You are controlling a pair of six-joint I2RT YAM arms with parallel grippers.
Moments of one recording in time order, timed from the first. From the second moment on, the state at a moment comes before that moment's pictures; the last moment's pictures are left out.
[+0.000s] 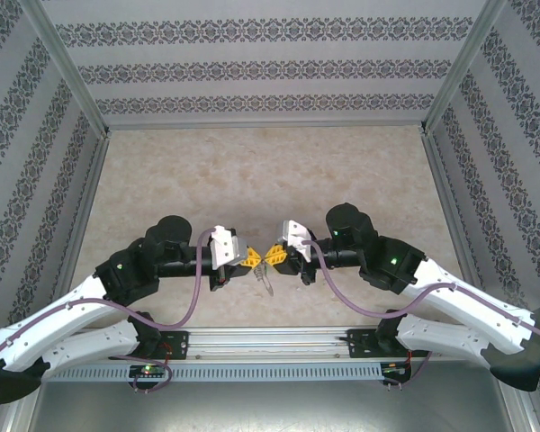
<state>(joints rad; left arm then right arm) -0.91 0.81 0.87 -0.42 0.41 0.24 0.93 0.93 0.91 -0.41 -0.50 -0.19</state>
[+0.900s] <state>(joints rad) -0.91 0.78 0.84 -0.36 0.41 0.23 0.93 0.93 0.91 -0.40 -0.50 -0.19</state>
